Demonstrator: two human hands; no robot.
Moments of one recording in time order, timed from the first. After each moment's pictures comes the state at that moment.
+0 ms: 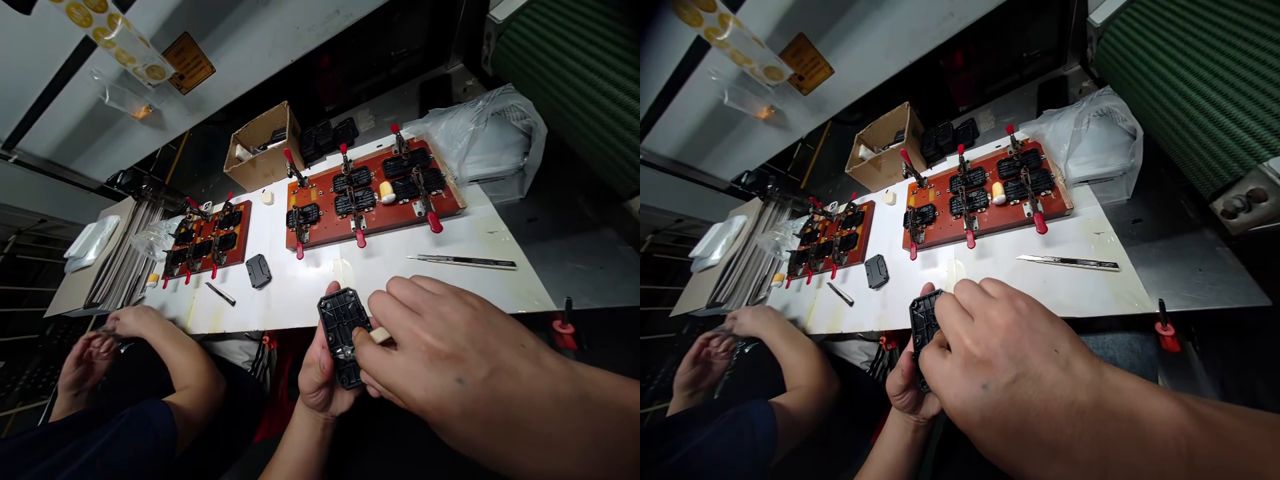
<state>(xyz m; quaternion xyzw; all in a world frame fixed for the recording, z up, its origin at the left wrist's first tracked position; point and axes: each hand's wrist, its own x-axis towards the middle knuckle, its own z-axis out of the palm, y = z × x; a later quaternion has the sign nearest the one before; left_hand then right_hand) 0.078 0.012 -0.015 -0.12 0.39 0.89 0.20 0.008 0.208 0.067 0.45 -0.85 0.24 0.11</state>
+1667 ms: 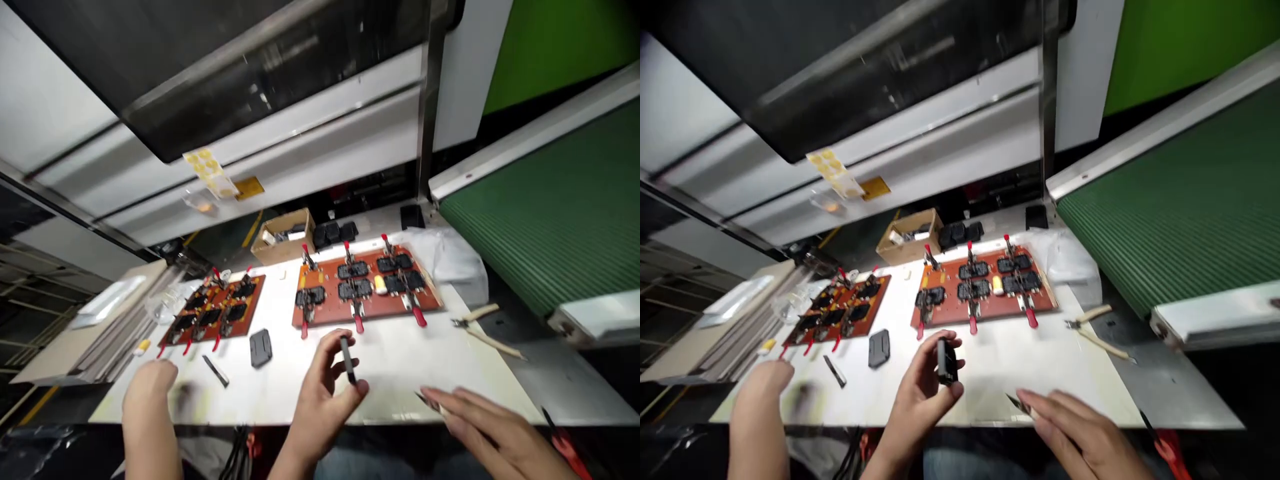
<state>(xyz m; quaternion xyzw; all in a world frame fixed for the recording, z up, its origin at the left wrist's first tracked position) -0.009 0.007 0.019 0.04 0.73 0.68 0.04 0.042 0.292 -0.027 0.17 -0.85 0.50 -0.05</state>
